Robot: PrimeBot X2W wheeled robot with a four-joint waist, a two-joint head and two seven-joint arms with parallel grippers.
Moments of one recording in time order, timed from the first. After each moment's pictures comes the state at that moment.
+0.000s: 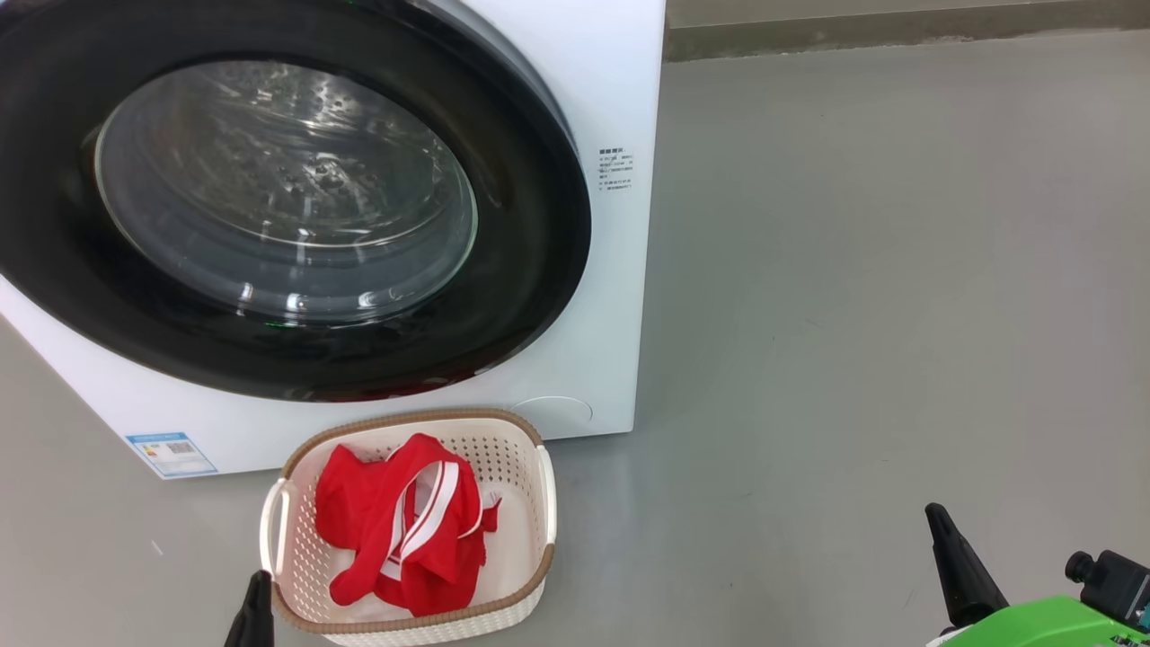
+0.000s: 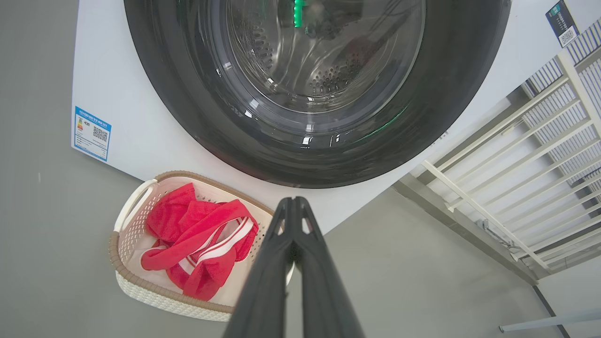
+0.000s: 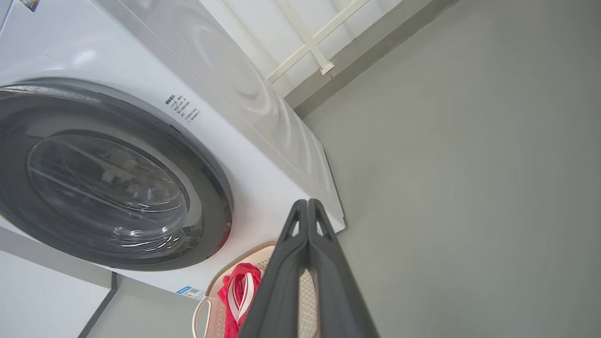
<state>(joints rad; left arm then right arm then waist) 0.08 0.04 0.09 0.23 -0.73 -0.12 -0.11 0.06 -0.11 0.01 0.32 0.89 0.13 -0.13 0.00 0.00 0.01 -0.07</state>
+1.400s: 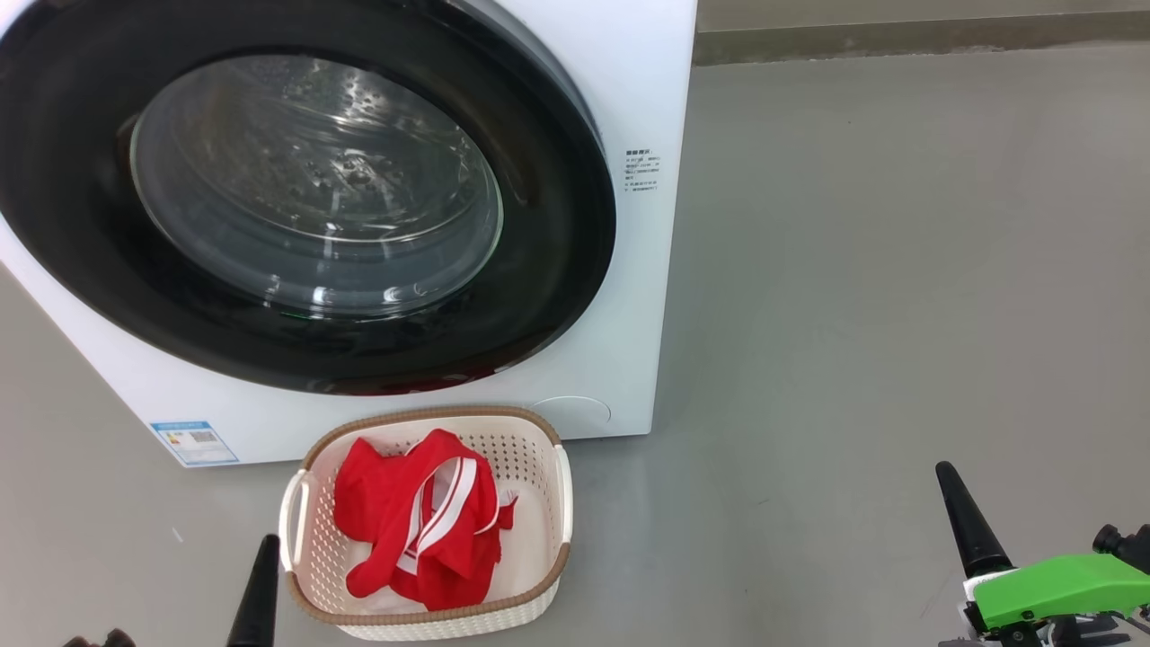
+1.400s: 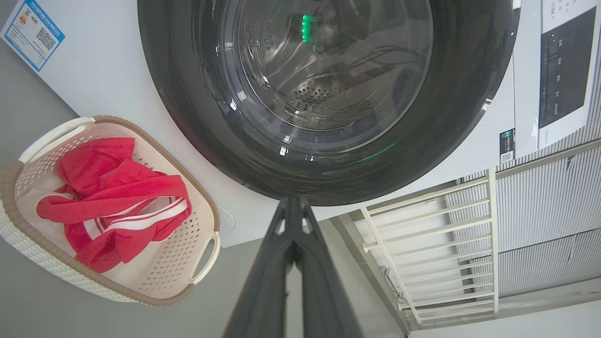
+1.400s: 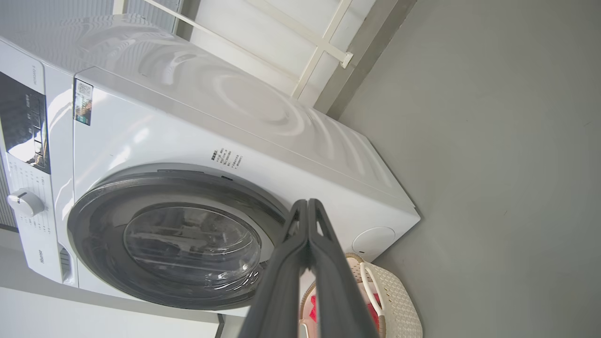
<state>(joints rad) 0.00 0.04 0.09 0.25 -1.19 -0.12 0.00 -0.01 -0.08 -0.06 0.29 1.27 0.13 -0.01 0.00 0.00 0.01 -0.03</state>
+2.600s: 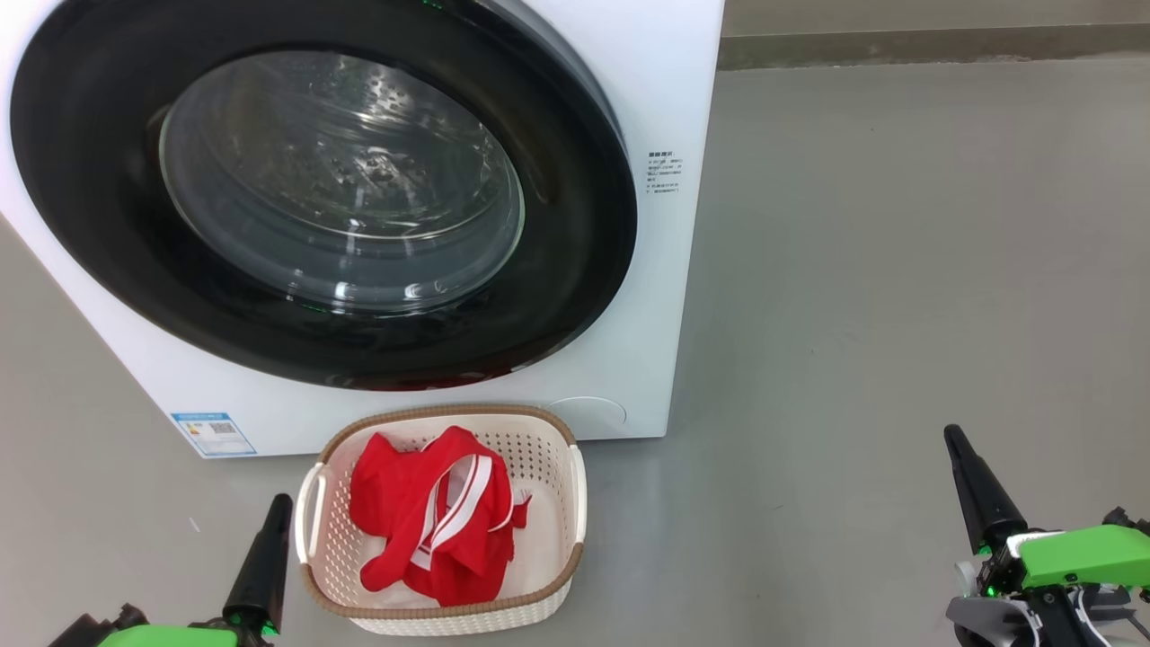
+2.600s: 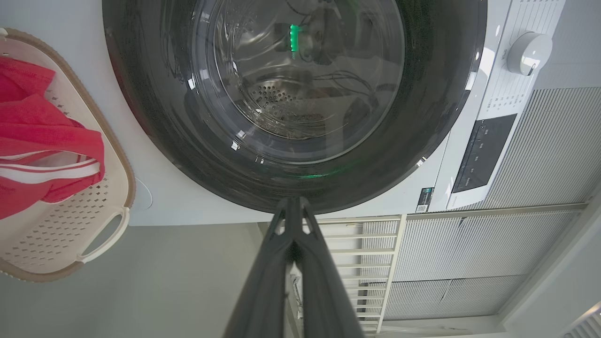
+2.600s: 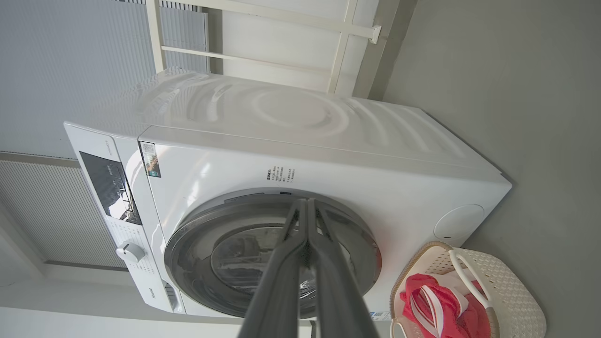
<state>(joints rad) -0.06 0.04 0.09 0.26 -1.57 -0.12 0.10 -0.05 -0.05 -0.12 0.28 1.58 0.13 0.09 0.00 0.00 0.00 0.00</state>
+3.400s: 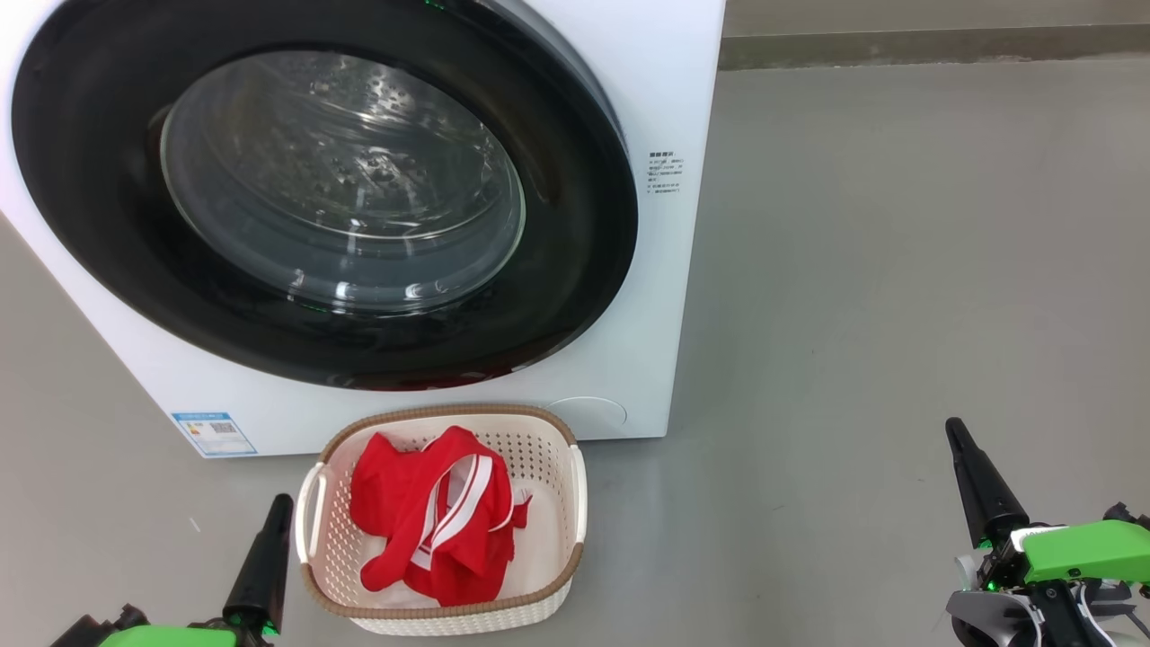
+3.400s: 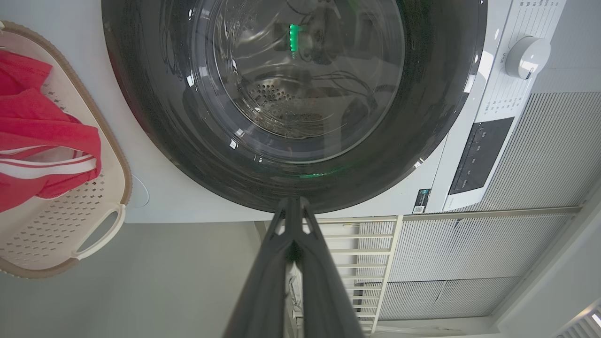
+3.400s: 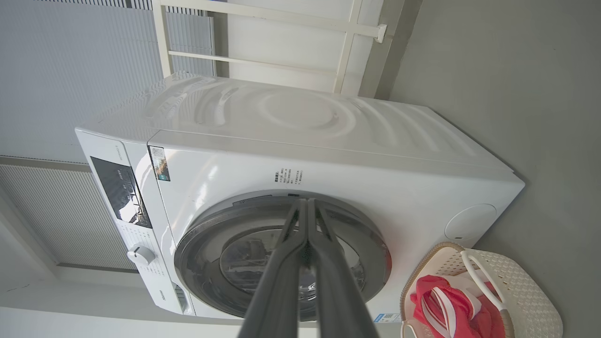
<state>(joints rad) -0.07 0.04 0.09 0.27 -1.60 -0.12 0.11 -0.07 -0.05 -0.12 0.27 1.61 0.13 0.10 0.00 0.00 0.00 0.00</state>
